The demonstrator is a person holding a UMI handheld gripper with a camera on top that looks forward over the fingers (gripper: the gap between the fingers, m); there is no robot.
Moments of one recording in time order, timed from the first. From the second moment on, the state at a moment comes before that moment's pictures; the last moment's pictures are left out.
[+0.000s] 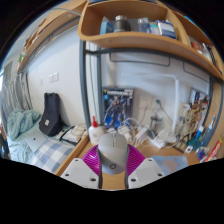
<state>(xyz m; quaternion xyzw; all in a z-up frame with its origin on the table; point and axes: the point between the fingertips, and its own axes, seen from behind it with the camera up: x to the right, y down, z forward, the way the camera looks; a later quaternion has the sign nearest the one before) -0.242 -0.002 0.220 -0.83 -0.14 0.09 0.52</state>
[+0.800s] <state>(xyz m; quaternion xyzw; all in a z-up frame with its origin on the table) 0.045 0.087 -0.003 -0.92 -0.03 0.01 0.40</state>
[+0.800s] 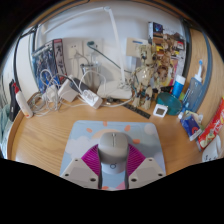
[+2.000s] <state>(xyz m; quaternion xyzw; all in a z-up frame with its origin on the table) 0.020 0.025 0.252 -0.88 -0.01 0.01 0.47</state>
